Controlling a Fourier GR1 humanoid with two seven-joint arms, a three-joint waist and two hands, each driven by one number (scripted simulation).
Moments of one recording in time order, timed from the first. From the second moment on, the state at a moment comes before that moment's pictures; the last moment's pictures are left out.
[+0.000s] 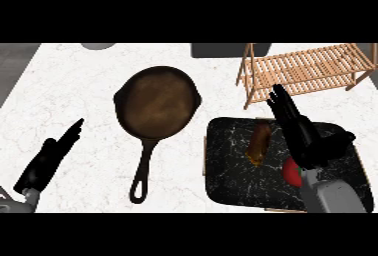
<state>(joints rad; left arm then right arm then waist) -0.06 0.59 -0.27 -1.34 0.17 0.06 0.14 -0.17 -0.21 0.16 -1.51 -0.23 -0.07 0.02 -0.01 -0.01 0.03</state>
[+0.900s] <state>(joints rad) -0.14 0.38 -0.25 -1.48 0.17 0.22 0.02 0.18 -0.19 -0.29 -1.57 -0.08 -0.70 -0.12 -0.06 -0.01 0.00</state>
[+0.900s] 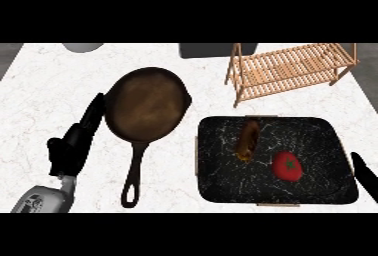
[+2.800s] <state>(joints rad) -0.22 0.27 -0.24 -1.41 0.08 0.17 0.01 0.17 -0.62 0.19 -2.32 0.46 -0.11 1.18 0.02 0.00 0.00</state>
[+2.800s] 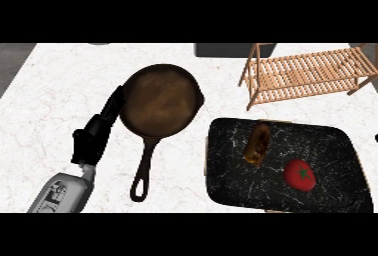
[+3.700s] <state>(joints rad) -0.19 0.24 -0.22 -1.42 0.05 0.15 0.01 0.04 -0.40 0.25 -2.22 0.68 -0.01 1.21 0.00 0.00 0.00</state>
